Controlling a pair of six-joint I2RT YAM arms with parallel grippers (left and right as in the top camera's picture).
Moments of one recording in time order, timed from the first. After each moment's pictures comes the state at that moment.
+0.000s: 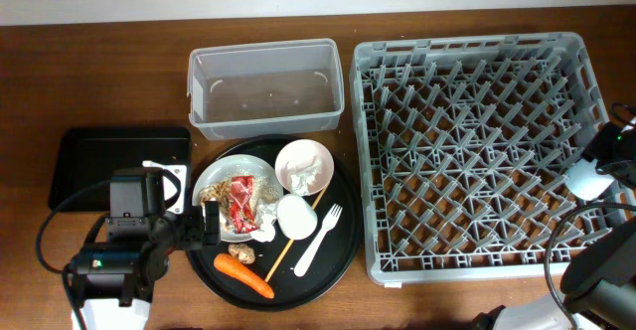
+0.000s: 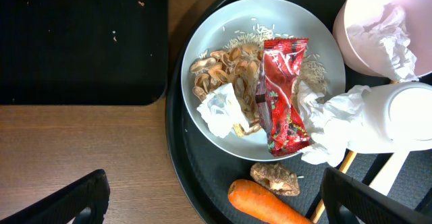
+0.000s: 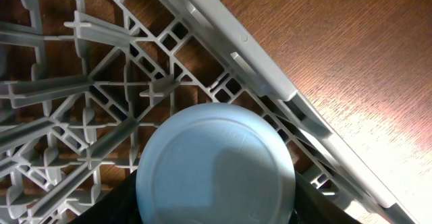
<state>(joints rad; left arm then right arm) -0.01 0.92 0.90 -1.03 0.00 0.00 -0.66 1.77 1.49 -1.01 0.08 0.09</state>
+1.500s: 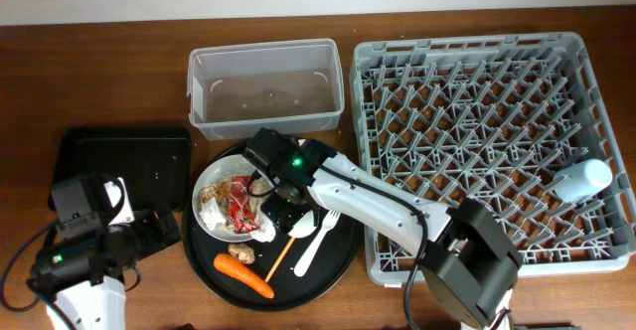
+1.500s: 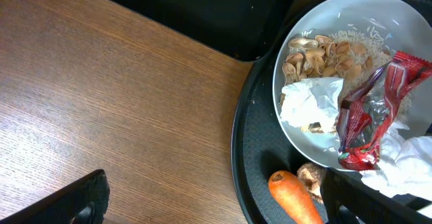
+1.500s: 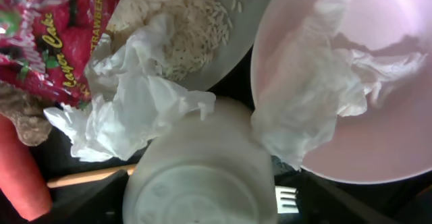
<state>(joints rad) 0.35 0.99 0.91 -1.12 0.03 -0.07 0.87 1.98 1.56 -0.97 -0.02 0.11</state>
